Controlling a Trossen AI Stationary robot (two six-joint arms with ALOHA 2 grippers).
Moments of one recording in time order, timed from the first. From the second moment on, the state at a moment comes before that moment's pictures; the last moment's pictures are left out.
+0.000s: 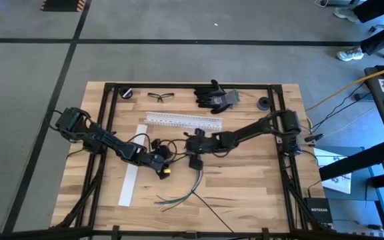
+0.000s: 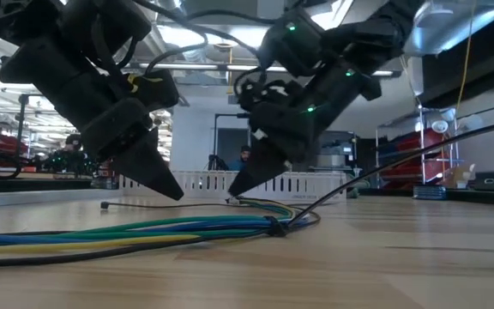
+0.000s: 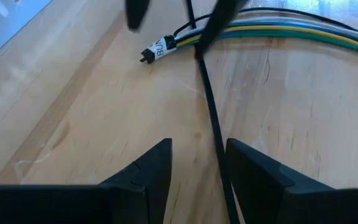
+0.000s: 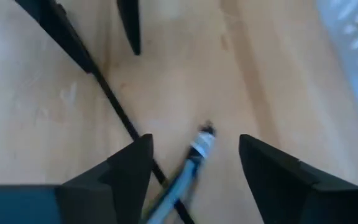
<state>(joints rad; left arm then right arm) -0.32 1.65 0.59 0.22 -0.47 -0.47 0.07 1.98 1.06 0.10 0.14 0.15</state>
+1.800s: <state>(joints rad) -0.31 1.64 0.62 0.22 -0.47 -0.45 0.02 1.71 0.91 -0.21 0.23 0.05</state>
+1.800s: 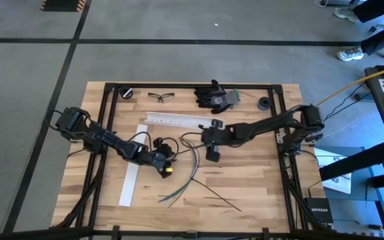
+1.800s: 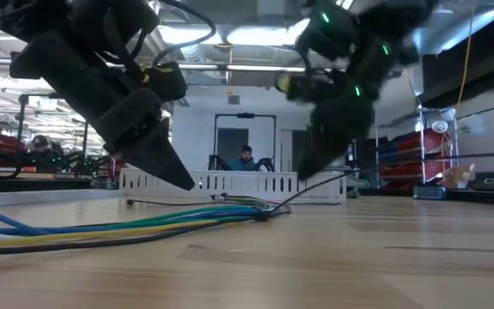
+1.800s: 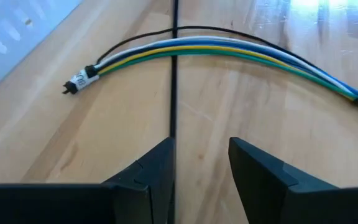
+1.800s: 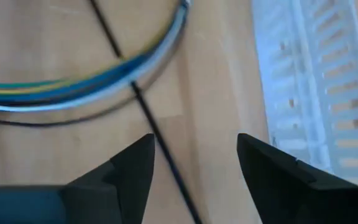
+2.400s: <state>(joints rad) -0.34 1.73 0.61 0.29 -0.49 -0.51 0.11 1.73 0.73 -0.10 0.33 0.22</state>
